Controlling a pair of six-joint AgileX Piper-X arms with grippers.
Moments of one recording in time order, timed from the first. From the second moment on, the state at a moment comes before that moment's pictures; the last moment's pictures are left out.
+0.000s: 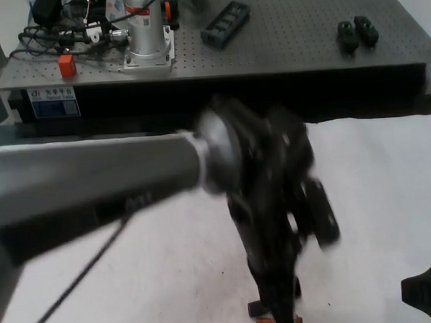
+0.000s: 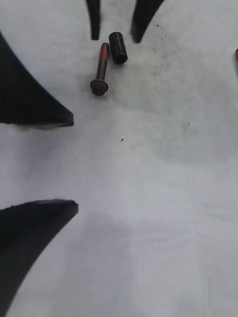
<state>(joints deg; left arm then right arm) -50.6 109.2 -82.6 51.7 11.5 35.5 -5.0 36.1 -26.2 48.8 -12.2 7.1</state>
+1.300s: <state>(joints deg) -55.3 115.7 -79.7 45.3 7.8 41.7 -5.0 36.1 -26.2 48.5 -12.1 7.1</state>
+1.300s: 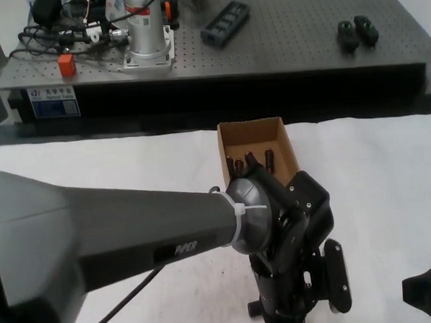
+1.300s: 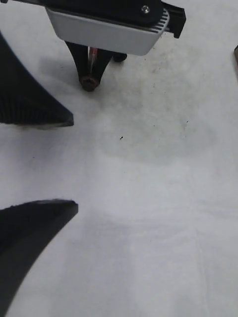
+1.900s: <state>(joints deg) -41.9 75.5 -55.3 24.5 2.1 -2.6 5.5 53.1 -33.5 41.0 -19.4 2.7</state>
